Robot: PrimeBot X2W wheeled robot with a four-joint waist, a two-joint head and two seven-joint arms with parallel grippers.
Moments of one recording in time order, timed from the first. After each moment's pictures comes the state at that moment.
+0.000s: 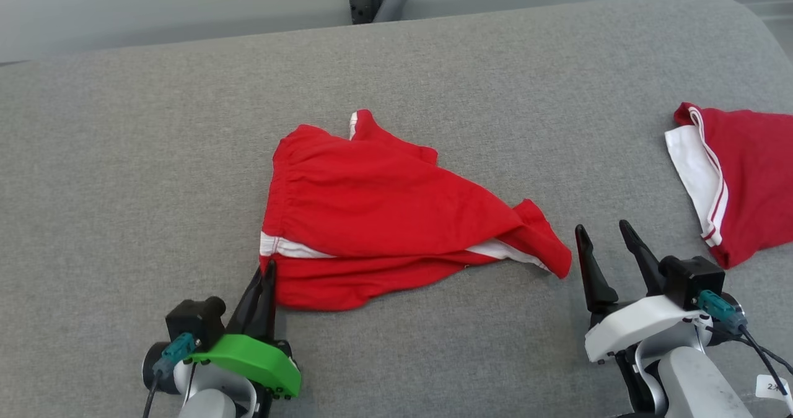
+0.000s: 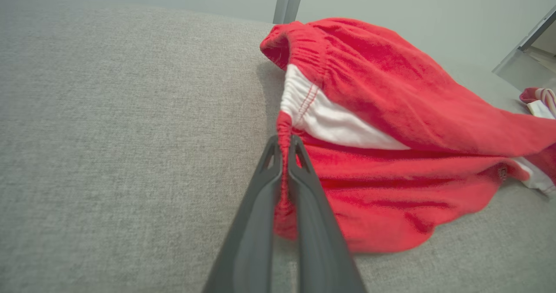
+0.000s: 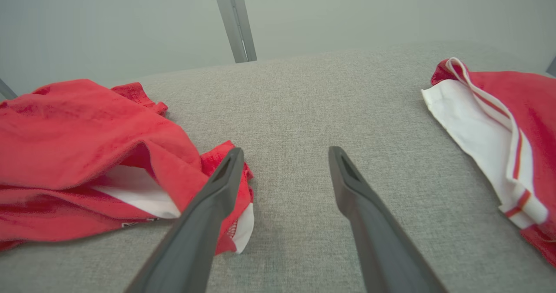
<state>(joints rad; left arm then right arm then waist) -0.20 0.05 -0.19 0.49 -0.35 -0.13 -0.26 -0.18 -0.10 0.08 0.37 0.24 0.13 -0.26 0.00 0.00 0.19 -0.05</state>
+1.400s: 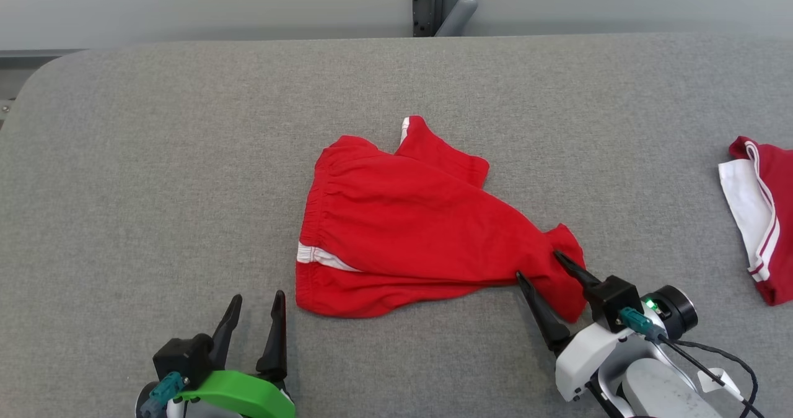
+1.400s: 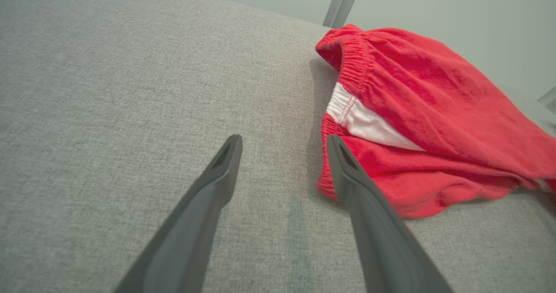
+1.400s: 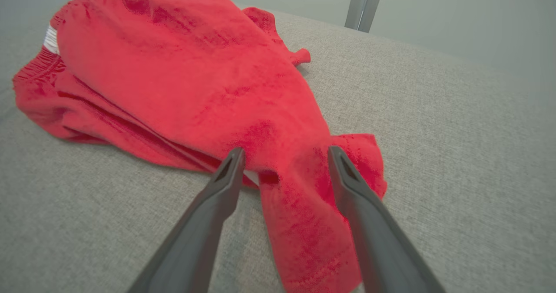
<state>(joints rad) -0.07 0.05 -0.16 0.42 -0.37 -0.12 -0.26 -0.23 -0.20 0.36 0.47 0.12 0.13 -0.26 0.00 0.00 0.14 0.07</state>
